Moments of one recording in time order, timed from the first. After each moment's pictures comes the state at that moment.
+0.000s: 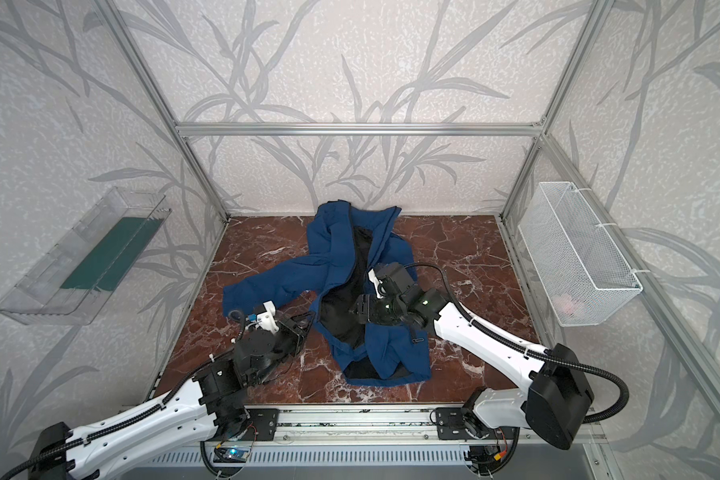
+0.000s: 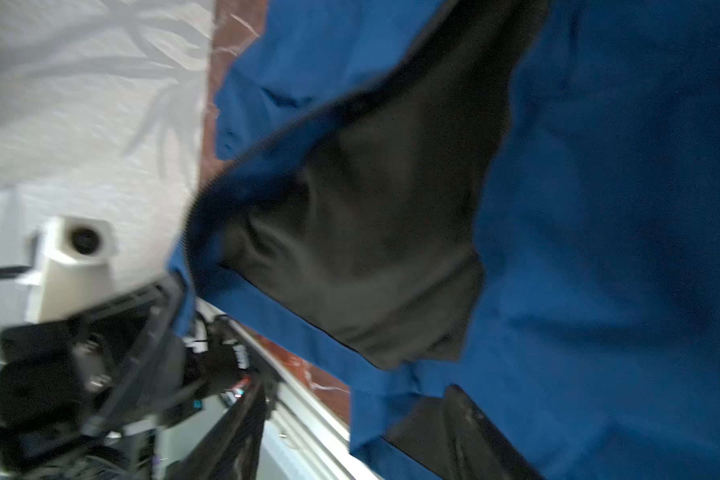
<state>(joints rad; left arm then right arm) -0.90 0.64 0.32 0.01 -0.40 -1.54 0.81 1.30 1.00 -0.60 -0.23 0.74</state>
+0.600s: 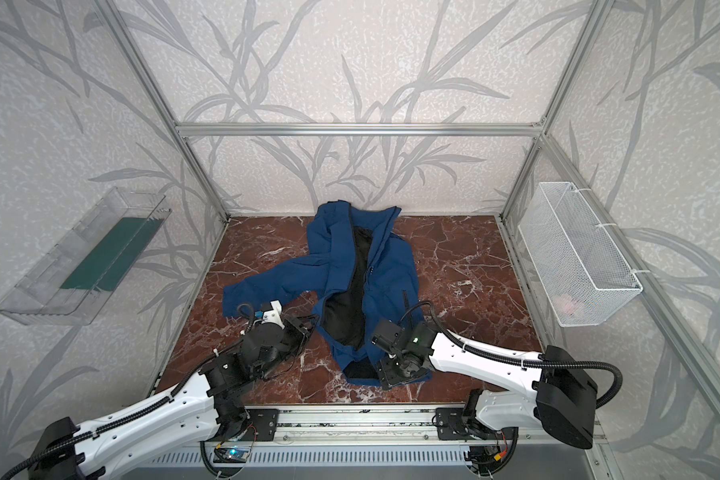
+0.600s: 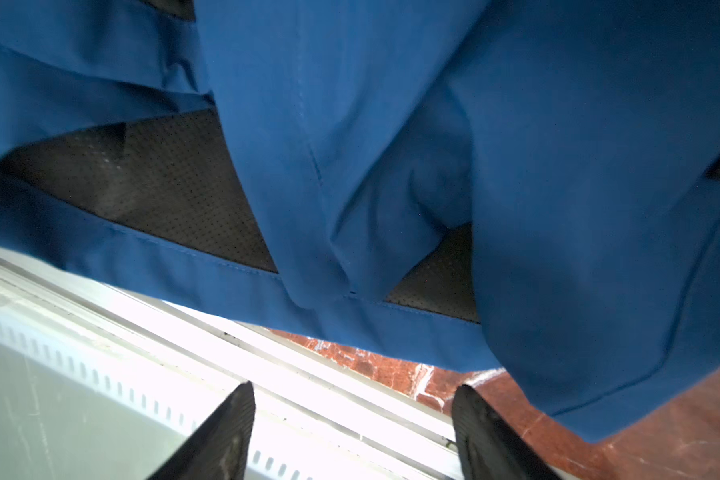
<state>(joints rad) -0.87 0.73 0.35 -0.02 -0.30 -1.53 1.04 1.27 0.79 -0.89 -0.11 0.70</state>
